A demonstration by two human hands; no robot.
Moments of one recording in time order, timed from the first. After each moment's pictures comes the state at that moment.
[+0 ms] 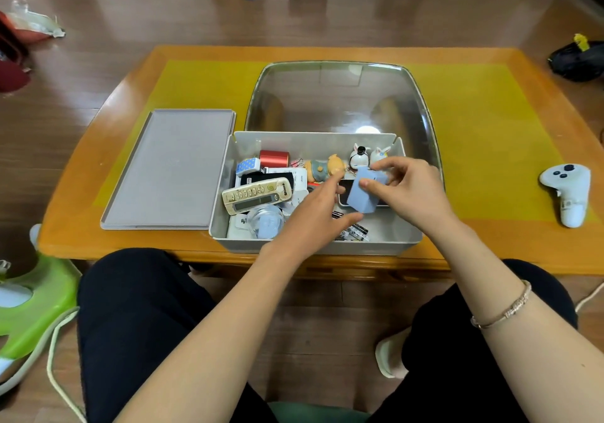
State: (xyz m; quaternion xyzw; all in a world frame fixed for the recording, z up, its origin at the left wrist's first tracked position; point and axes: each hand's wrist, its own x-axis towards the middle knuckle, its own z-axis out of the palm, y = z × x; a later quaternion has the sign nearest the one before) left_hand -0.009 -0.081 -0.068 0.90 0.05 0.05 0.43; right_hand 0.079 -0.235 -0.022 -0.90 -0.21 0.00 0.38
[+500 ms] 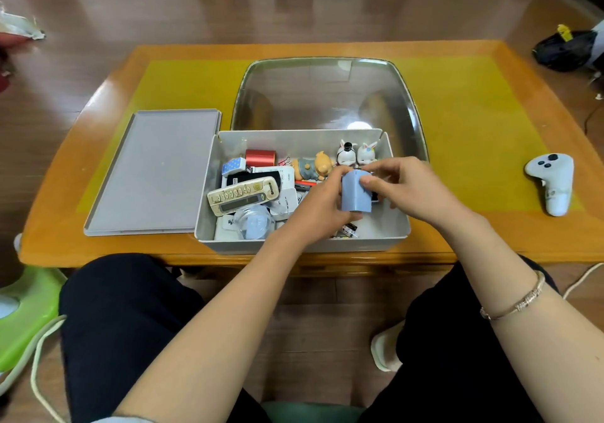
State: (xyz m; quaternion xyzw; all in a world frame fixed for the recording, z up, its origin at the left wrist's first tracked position) left_hand 0.012 -0.097 -0.060 0.87 0.01 0.00 0.50; right_hand 0.085 -0.252 -0.012 -0.90 -0.26 0.11 0.34
